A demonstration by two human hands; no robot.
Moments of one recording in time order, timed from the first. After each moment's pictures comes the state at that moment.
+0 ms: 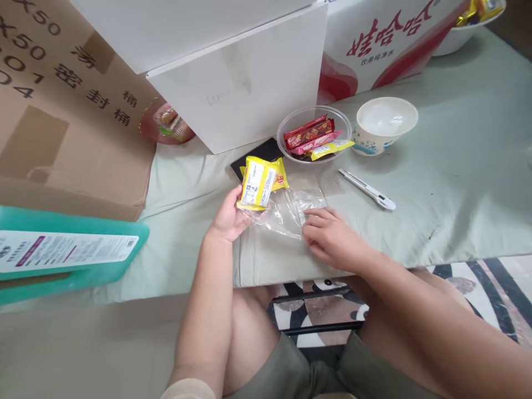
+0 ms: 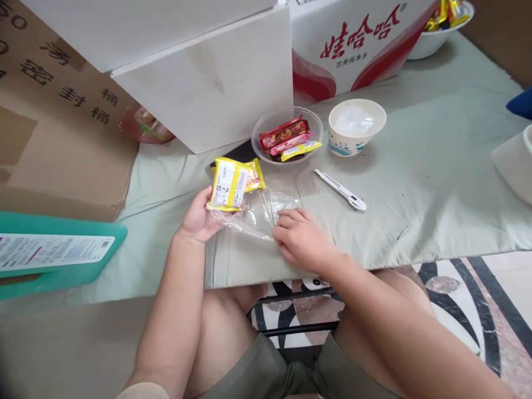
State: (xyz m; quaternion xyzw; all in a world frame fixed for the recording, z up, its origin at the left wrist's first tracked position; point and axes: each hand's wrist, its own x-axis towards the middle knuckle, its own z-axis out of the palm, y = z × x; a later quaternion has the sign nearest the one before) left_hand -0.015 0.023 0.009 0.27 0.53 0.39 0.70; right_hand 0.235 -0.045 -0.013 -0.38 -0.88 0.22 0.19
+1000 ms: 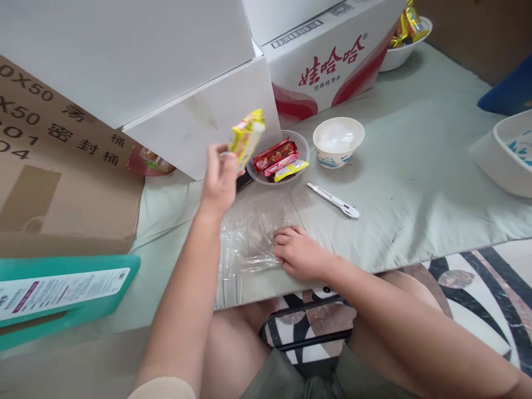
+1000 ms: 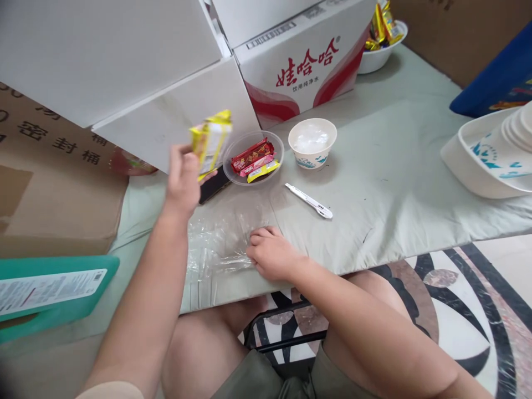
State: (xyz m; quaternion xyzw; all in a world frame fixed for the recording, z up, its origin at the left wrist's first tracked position) left_hand 0.055 0.098 0.066 0.65 0.50 0.46 0.35; right_hand 0.231 -0.032 -0.011 -0.37 -0.87 0.32 0.11
